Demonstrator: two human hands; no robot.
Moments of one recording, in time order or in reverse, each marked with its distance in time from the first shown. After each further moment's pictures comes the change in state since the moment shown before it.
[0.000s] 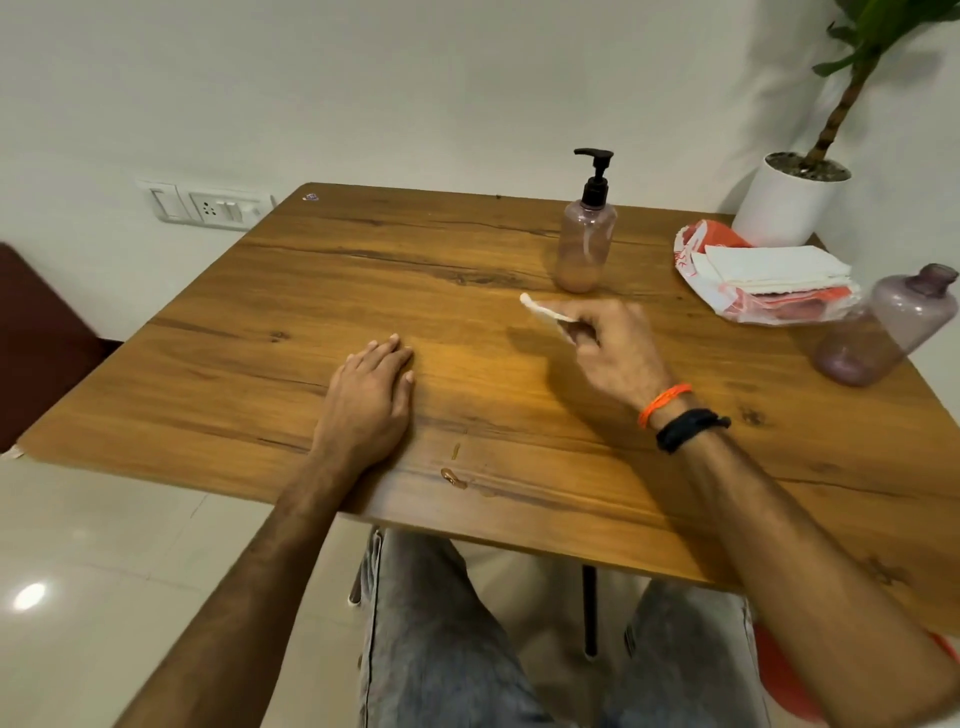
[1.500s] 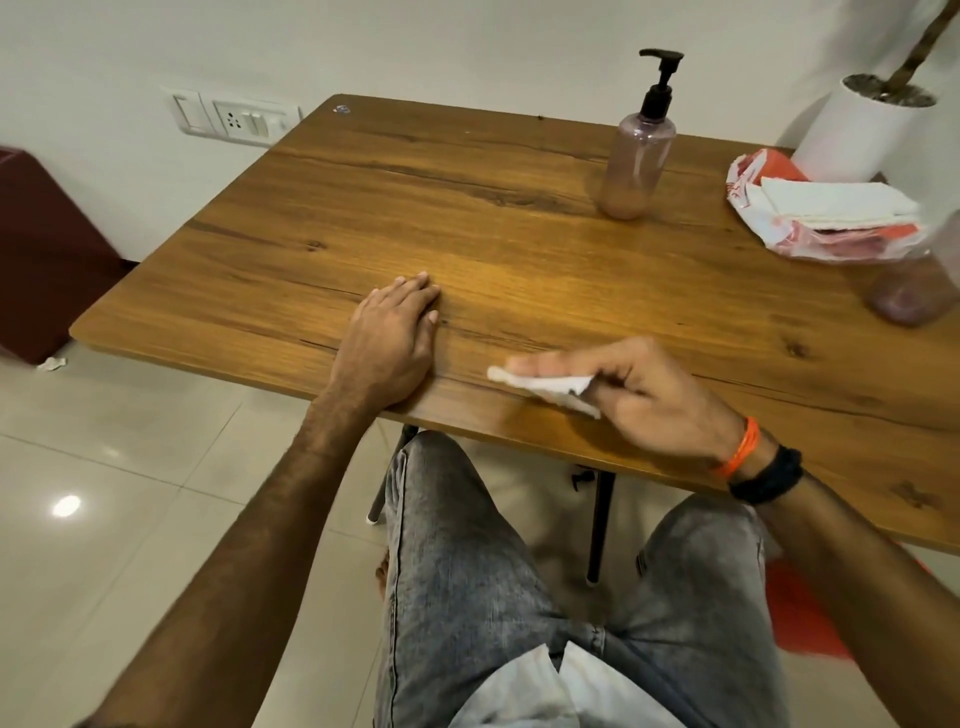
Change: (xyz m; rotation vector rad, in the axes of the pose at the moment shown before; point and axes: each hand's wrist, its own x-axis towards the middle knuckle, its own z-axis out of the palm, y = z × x) left_hand -0.036 -0.011 -0.006 -0.016 0.006 0.049; right_hand -0.101 -0.034 0.004 0.343 -0.572 -0.220
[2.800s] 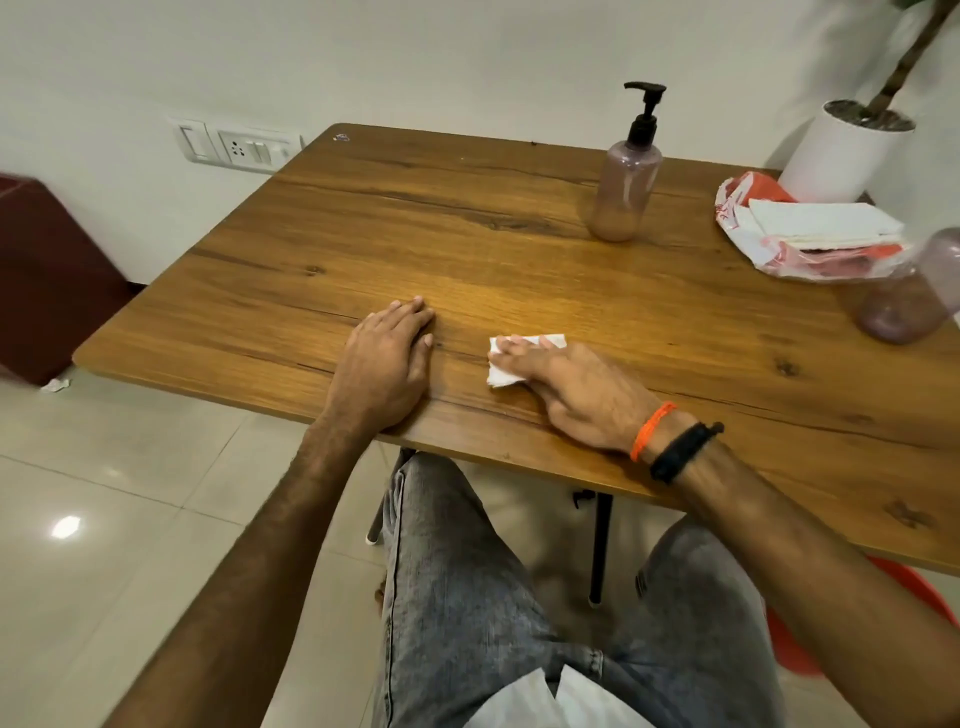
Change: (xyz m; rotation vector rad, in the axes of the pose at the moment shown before) left_hand 0.000 0.001 -0.001 -0.001 0.009 0.005; right_hand 0.046 0.027 0.011 -0.563 -0.014 0.002
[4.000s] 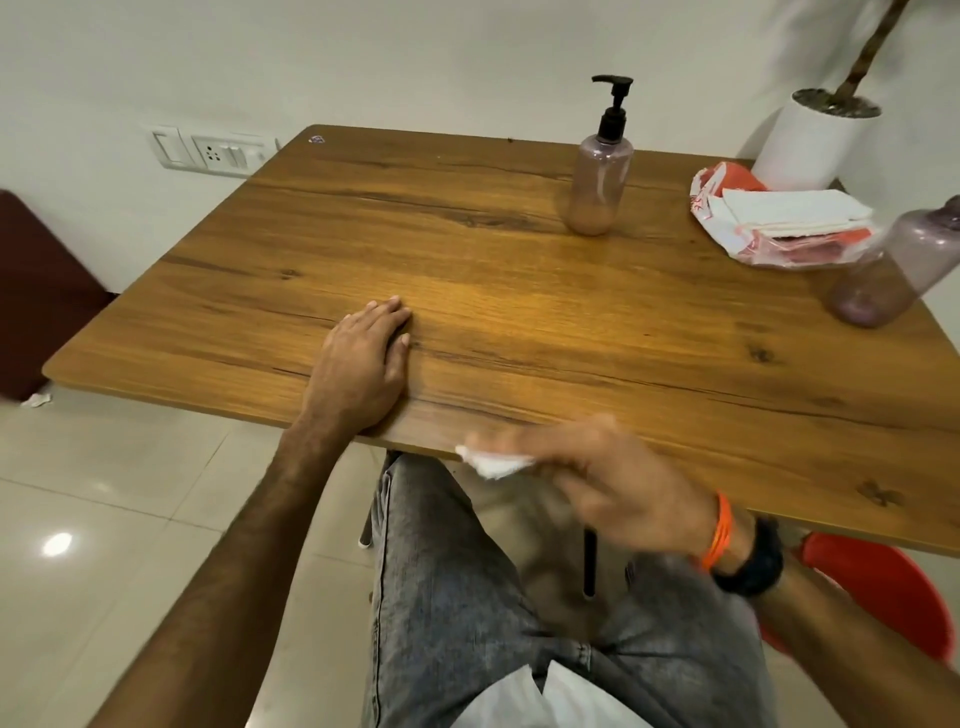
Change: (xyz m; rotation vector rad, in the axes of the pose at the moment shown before) left_hand 0.001 0.000 0.001 0.006 0.008 -0.001; right_hand -0.078 -0.044 -0.009 0.423 0.078 -0.139
